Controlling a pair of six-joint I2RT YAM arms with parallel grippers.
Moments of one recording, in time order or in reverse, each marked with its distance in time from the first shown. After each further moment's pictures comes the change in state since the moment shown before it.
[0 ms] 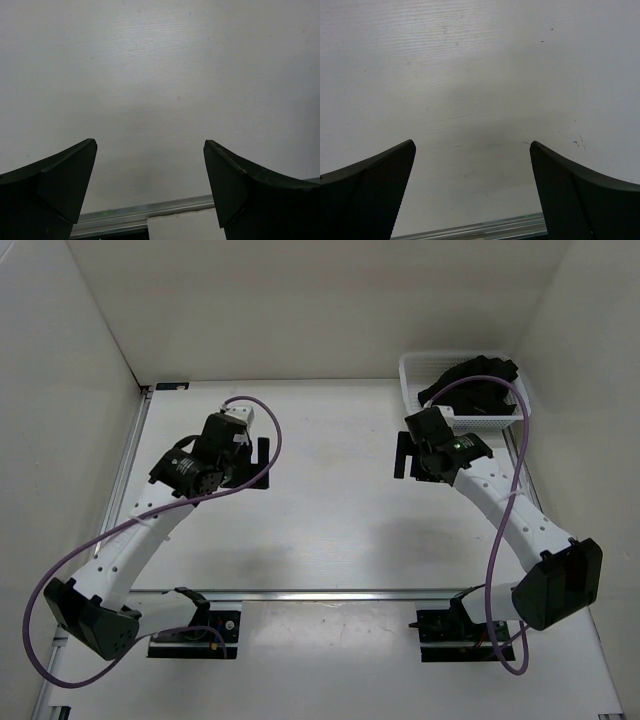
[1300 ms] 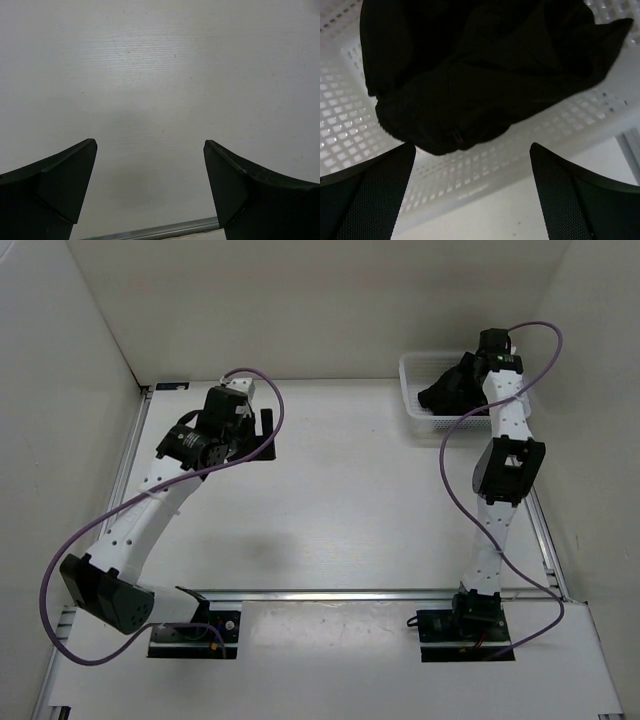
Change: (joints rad) left arm 0.061 0.128 0.155 0.072 0.039 -0.017; right arm -0.555 0.997 1.124 -0.002 -0.215 -0.086
